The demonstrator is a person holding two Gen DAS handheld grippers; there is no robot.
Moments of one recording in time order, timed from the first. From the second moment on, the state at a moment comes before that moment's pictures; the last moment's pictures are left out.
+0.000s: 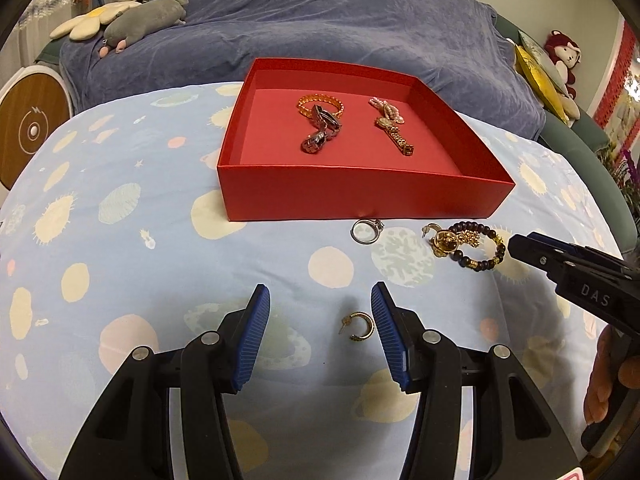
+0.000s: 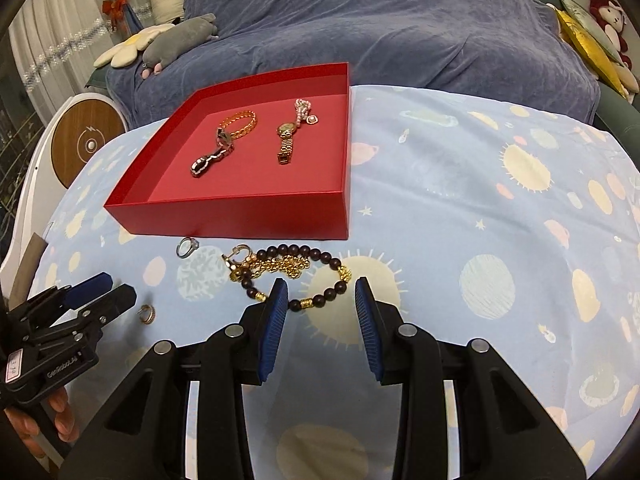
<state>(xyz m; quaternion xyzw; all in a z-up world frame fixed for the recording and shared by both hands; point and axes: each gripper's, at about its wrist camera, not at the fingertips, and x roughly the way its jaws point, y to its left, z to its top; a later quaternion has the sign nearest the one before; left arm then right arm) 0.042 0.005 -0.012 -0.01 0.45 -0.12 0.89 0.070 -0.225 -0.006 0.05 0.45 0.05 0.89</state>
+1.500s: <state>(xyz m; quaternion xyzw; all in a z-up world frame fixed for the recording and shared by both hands) 0.081 -0.094 -0.024 0.00 0.45 -0.20 0.87 0.031 -0.229 -0.018 0.03 0.49 0.10 0.87</state>
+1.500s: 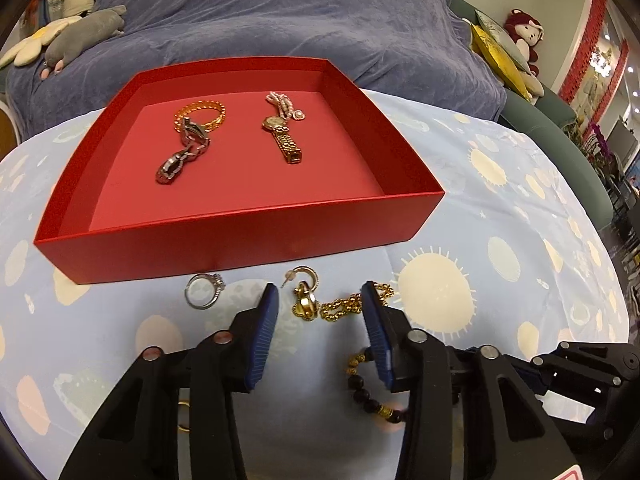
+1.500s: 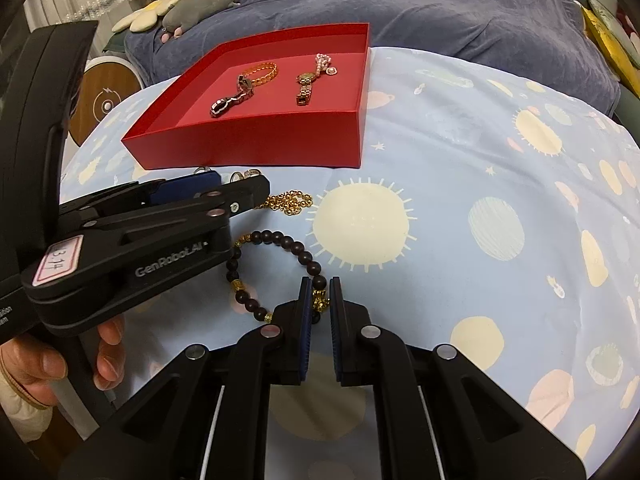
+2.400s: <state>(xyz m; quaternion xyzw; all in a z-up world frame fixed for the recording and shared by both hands) 0.074 -0.007 0.069 -0.02 0.39 -0.16 0.91 0.066 -0.213 0.089 0.08 0.36 0.12 0.92</state>
